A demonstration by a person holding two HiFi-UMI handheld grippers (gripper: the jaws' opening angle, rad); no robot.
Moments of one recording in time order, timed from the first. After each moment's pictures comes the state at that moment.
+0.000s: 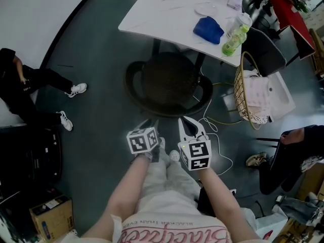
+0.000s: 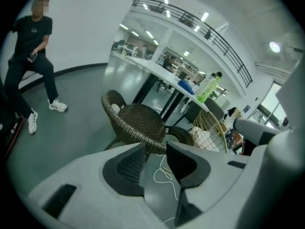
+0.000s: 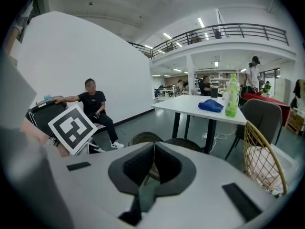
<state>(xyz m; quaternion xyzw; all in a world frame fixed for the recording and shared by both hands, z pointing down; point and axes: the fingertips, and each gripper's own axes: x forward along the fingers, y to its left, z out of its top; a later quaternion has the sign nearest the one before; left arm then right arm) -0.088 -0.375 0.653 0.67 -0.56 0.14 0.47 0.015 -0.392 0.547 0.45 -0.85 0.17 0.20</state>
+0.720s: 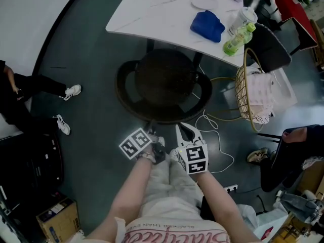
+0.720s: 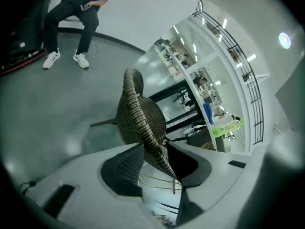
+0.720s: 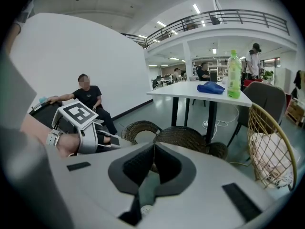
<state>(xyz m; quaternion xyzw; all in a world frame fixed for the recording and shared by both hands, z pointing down) -0.094 -0.418 0.700 0.52 -0.58 -0.05 0.62 0.020 -0.424 0.611 0.44 -0.84 0.22 0.24</state>
